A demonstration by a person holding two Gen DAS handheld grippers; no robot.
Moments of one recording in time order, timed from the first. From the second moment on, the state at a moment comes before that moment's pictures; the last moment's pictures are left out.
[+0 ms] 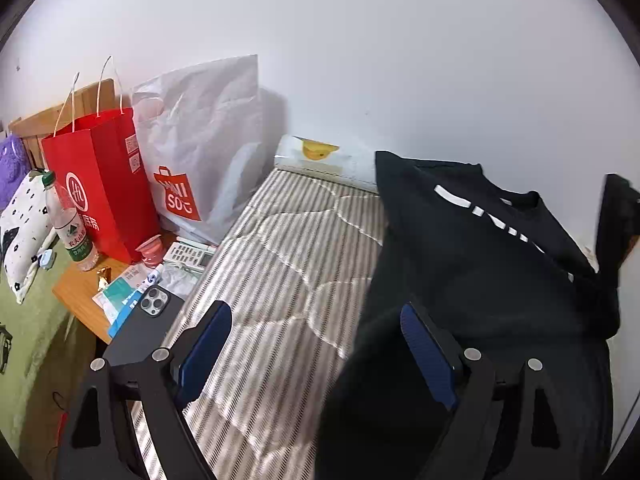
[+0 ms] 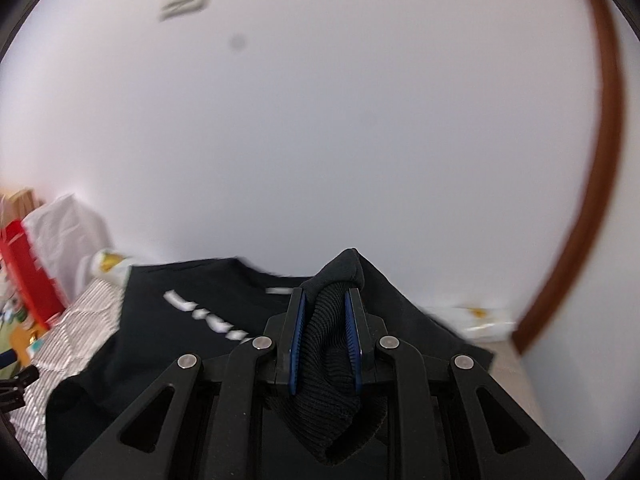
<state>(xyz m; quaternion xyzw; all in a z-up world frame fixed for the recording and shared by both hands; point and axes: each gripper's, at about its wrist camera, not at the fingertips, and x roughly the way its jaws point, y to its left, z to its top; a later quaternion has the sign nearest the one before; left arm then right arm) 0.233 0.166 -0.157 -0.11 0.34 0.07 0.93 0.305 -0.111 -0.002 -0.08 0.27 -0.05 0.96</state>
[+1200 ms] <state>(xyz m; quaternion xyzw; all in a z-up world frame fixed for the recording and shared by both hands) 0.321 -0.040 -0.176 0.00 0.35 -0.08 0.93 0.233 -0.315 -0.144 0.10 0.34 -0.07 0.93</state>
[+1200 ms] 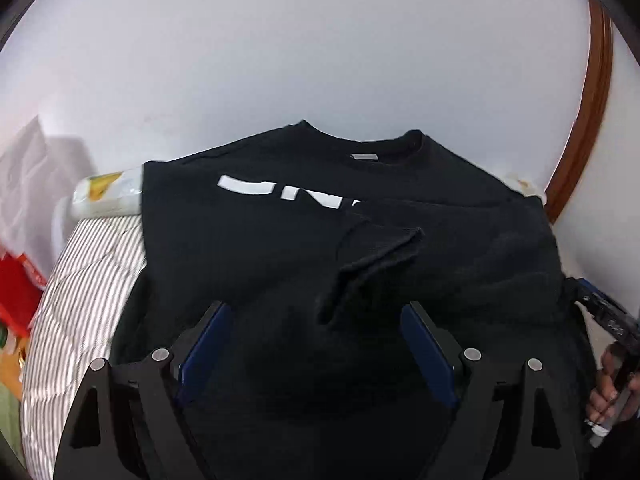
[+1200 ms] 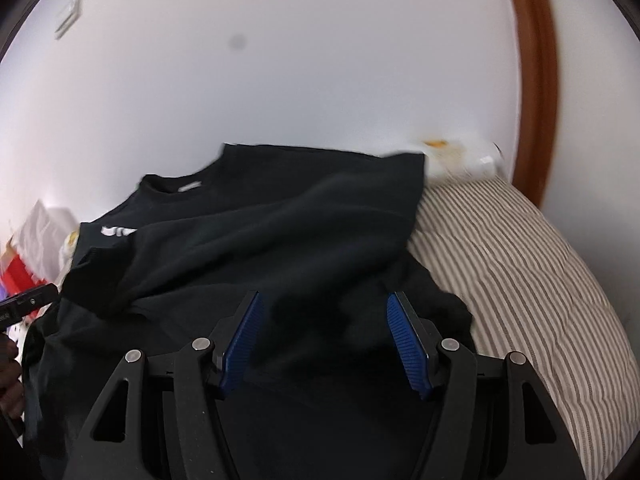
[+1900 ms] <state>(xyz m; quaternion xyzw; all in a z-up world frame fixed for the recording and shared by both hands) 0.334 -0.015 -0.143 -0.07 0.28 -0.04 0.96 0.230 -0.336 -0.159 0.07 0.34 -0.15 0.93</state>
